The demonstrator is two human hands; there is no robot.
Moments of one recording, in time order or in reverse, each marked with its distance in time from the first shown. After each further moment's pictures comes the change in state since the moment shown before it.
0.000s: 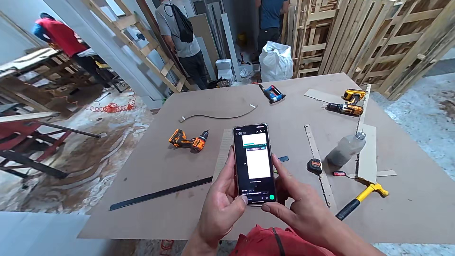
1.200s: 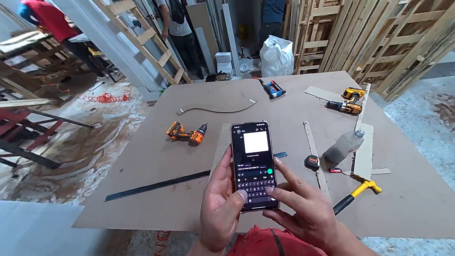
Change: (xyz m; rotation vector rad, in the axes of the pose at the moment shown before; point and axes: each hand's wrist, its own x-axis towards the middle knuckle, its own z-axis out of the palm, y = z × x) left_hand -0.012 0.005 0.026 -0.132 0.214 0.095; right_hand -0.013 0.011 0.010 -0.240 0.256 -0.515
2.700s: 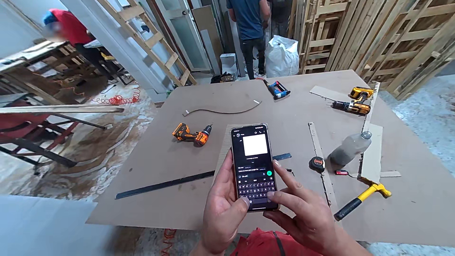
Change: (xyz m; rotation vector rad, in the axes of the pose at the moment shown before) left_hand -0.002 0.000 -0.003 0.016 -0.042 -0.037; right_hand -0.002 0.001 0.004 0.073 0.000 0.015
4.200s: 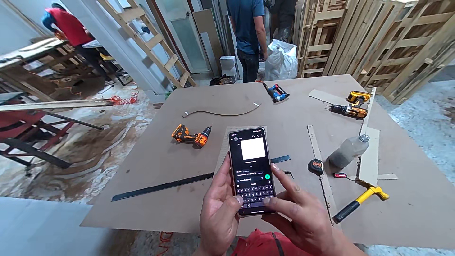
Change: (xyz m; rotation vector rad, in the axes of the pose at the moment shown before) left_hand -0.003 0.001 0.000 0.000 0.100 0.051; right_hand 0.001 -0.004 0.005 -0.004 -0.031 -0.010
